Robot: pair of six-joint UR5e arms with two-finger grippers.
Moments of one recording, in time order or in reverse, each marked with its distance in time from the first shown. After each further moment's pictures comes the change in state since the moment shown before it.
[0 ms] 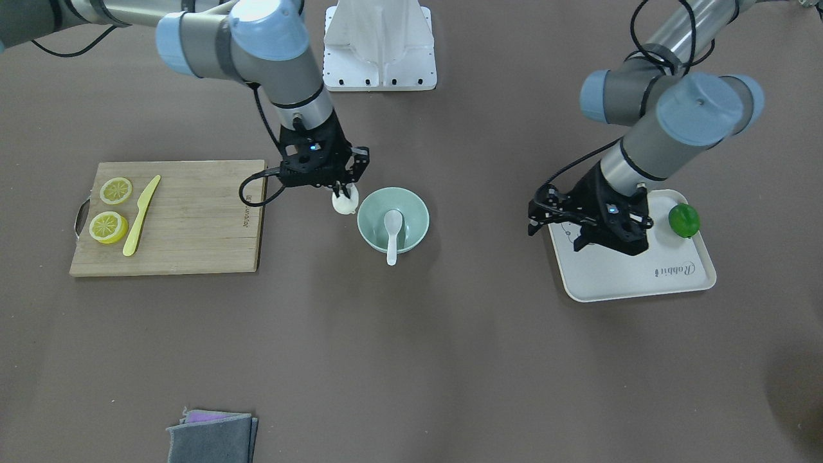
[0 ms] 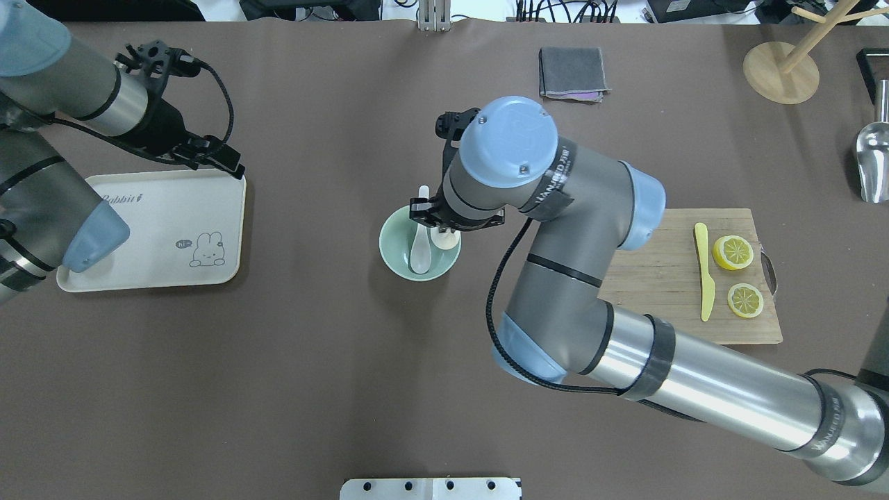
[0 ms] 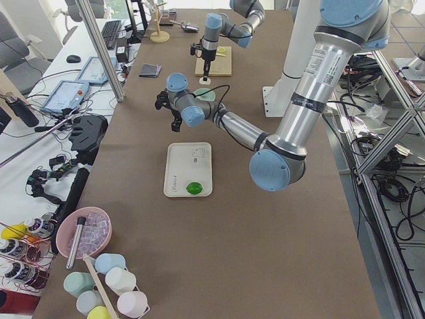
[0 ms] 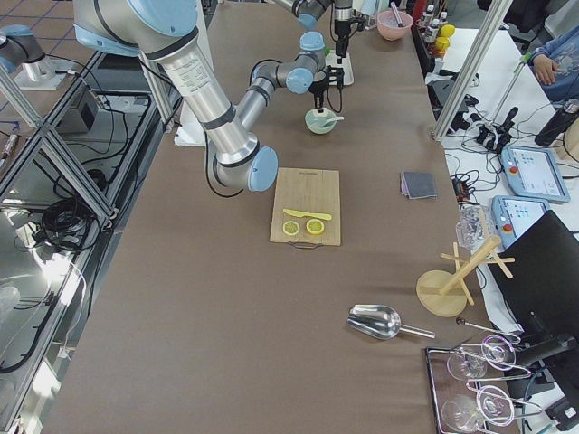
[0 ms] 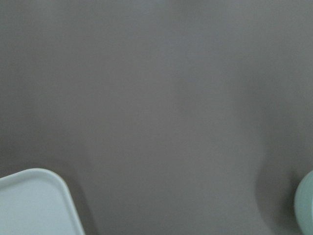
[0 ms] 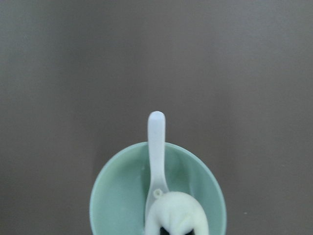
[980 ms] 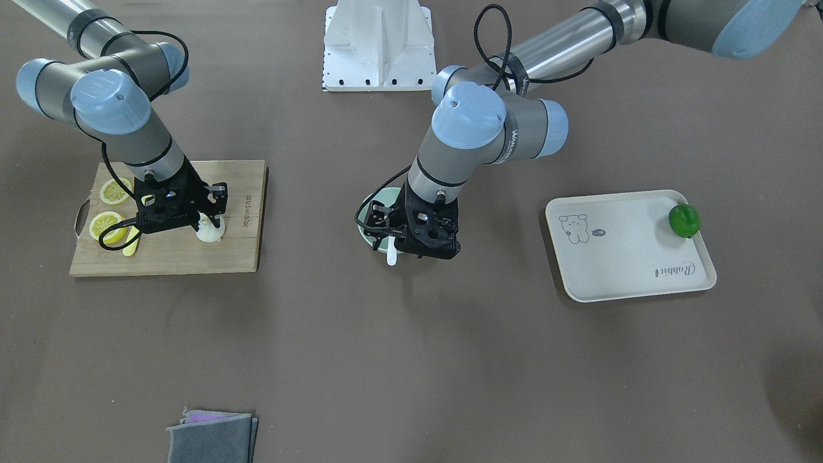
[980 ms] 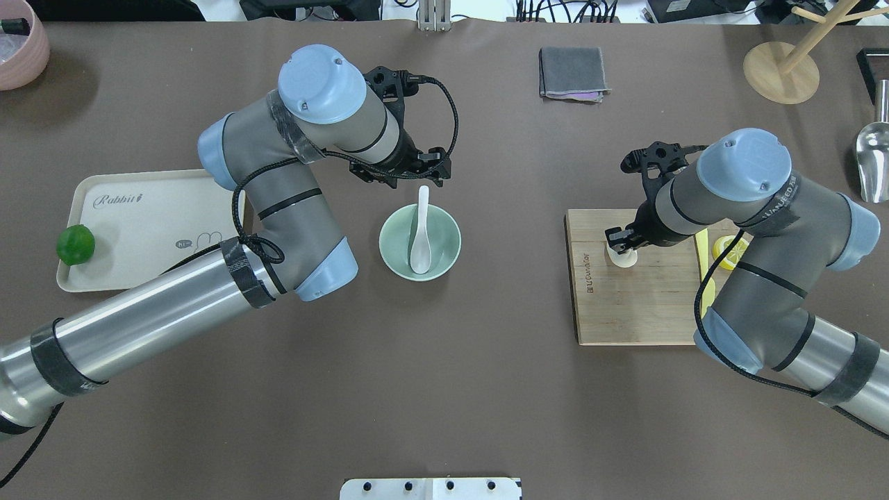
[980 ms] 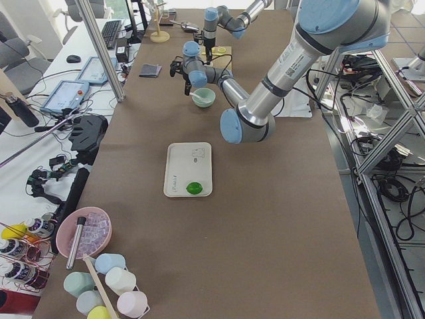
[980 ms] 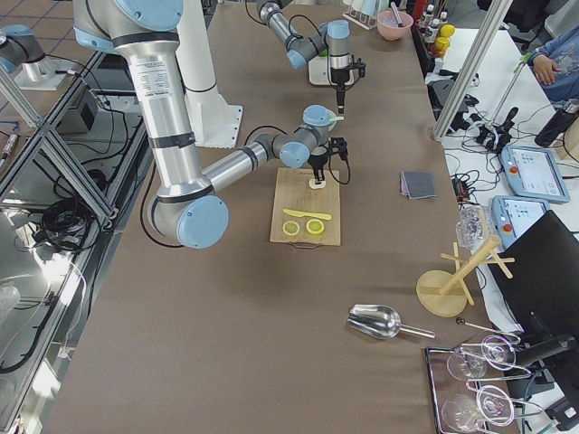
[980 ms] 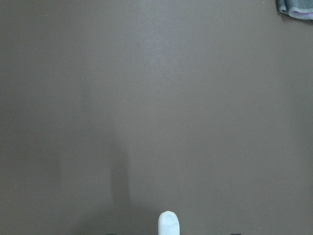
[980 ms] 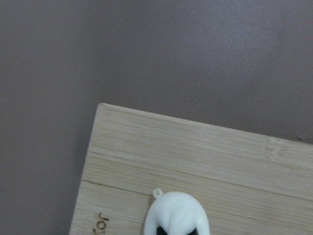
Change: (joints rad) left arm 0.294 -0.490 0.294 -0.010 0.275 -0.469; right arm 0.179 -0.542 0.158 0.211 0.174 -0.400
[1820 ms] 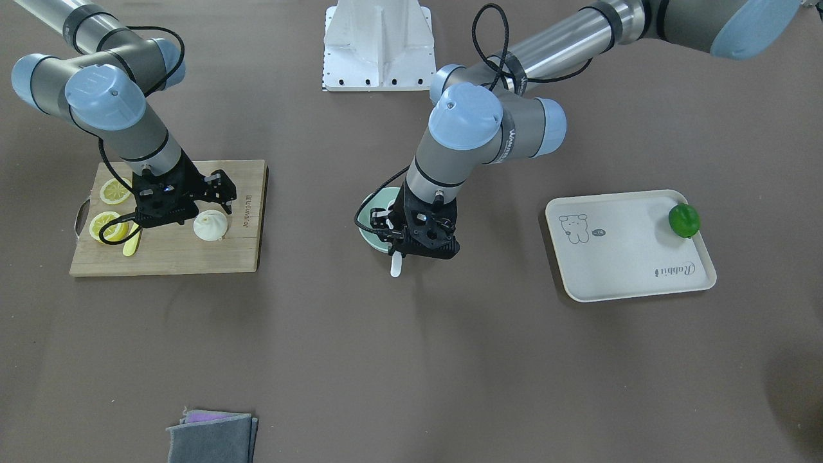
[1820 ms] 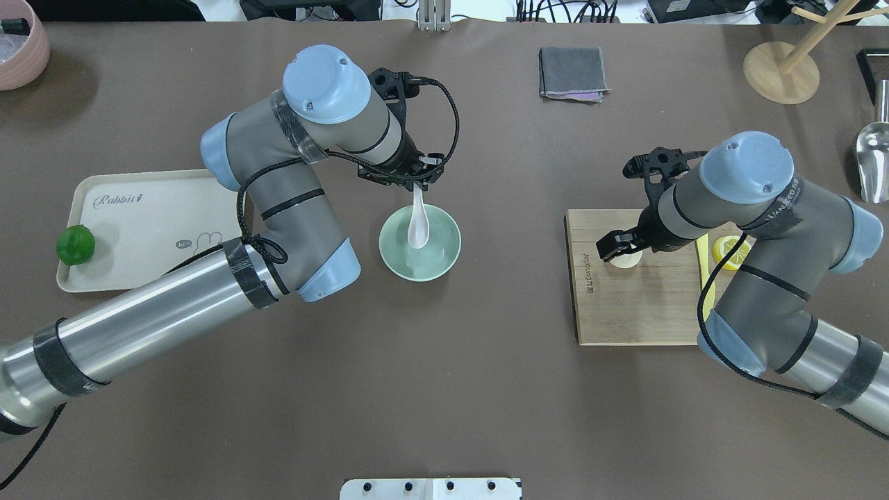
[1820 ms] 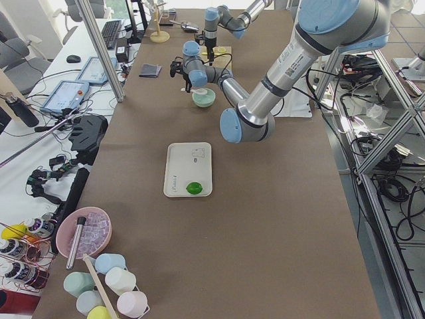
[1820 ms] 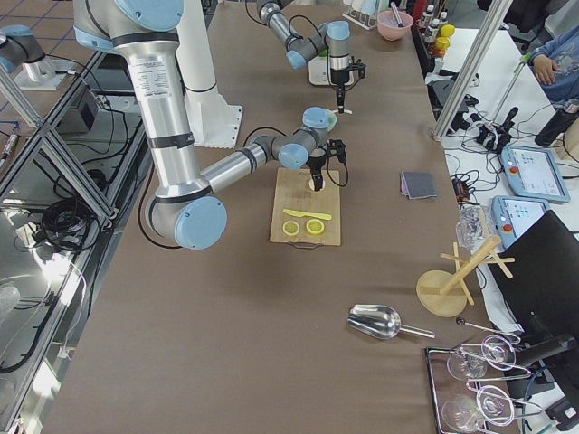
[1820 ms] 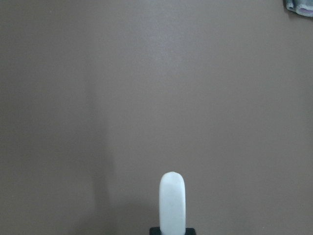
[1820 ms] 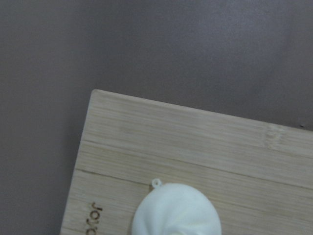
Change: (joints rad) left arm 0.005 -0.006 0.007 0.024 0.001 -0.003; right arm -0.002 -0.010 -0.022 0.004 0.016 -0.005
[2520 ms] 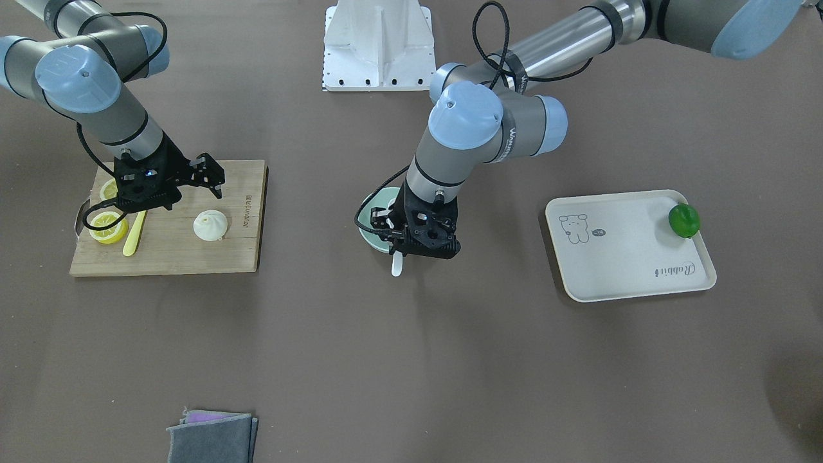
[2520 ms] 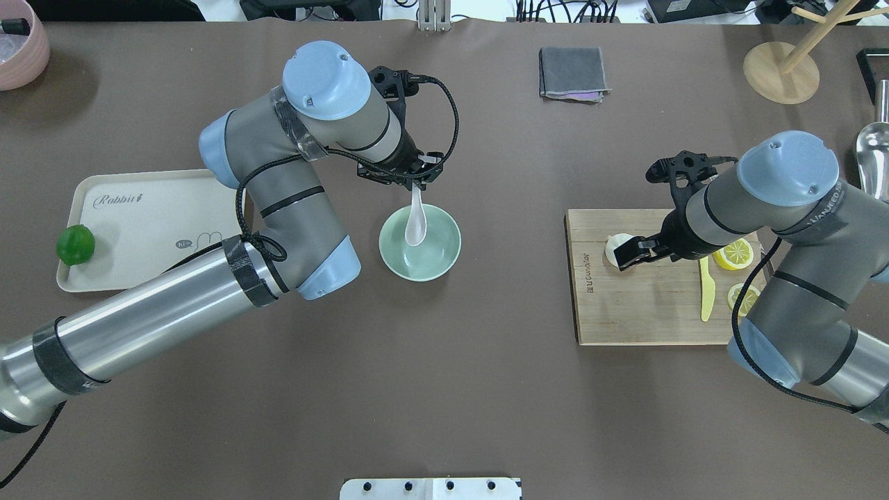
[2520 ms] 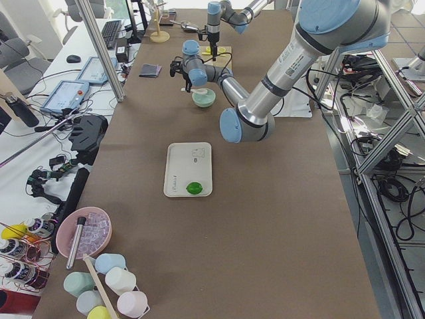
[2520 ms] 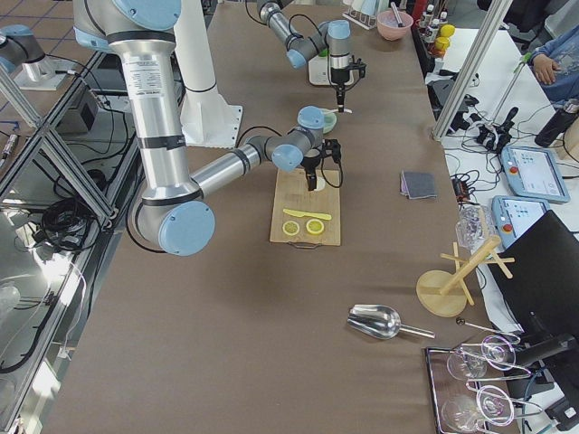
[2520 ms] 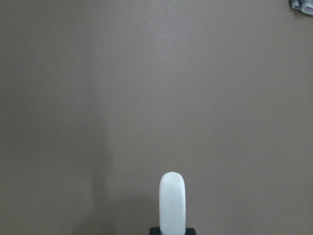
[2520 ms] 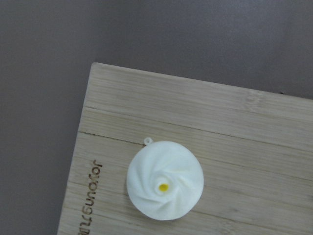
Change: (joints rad) left arm -0.002 -0.002 -0.003 0.013 -0.005 -0.002; right arm 0.014 -0.075 0.089 -0.001 0.057 0.004
